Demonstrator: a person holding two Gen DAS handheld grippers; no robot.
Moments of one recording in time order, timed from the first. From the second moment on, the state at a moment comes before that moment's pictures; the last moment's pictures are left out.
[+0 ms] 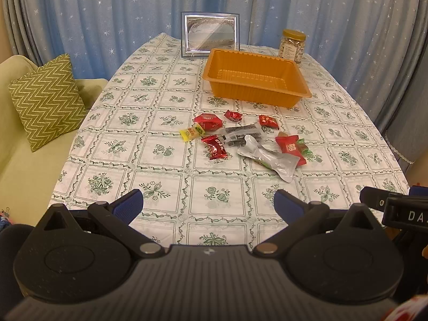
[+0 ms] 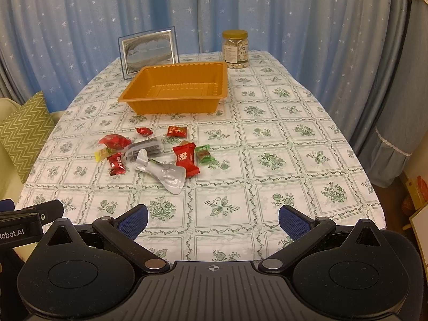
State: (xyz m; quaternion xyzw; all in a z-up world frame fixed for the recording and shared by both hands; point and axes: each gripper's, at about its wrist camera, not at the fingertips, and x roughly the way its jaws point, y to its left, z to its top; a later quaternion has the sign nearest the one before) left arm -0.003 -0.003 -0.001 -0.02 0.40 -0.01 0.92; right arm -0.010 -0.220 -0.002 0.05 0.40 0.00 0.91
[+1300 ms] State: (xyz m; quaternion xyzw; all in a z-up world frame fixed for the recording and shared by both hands) left arm 0.000 -0.008 -0.003 -0.02 0.40 -0.01 0.91; right arm -0.008 -0.220 -0.007 0.05 0.41 0.00 0.91
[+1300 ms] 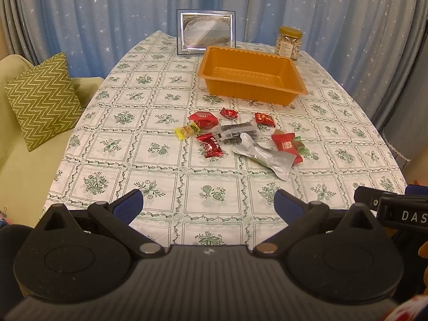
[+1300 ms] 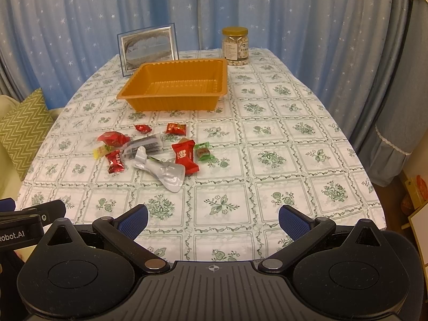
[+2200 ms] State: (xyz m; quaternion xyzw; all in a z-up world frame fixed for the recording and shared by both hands) left arm -0.002 -0.007 -0.004 -0.02 0.41 -0.01 0.91; right arm -0.010 -0.221 -0.010 0.05 0.41 0.00 0.91
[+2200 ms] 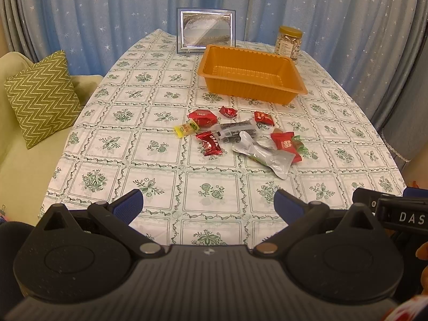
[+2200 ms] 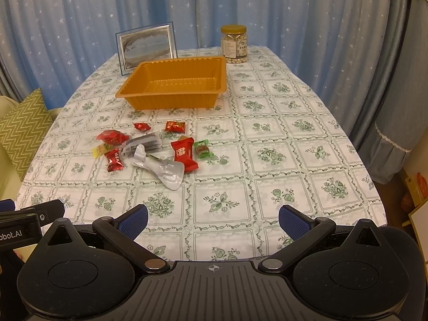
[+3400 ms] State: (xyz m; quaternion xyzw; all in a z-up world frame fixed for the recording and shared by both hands) left arm 0.130 0.015 -0.081 -0.03 0.42 -0.01 0.91; right arm 0.104 -0.219 -0.080 0.06 0.38 0.07 0.92
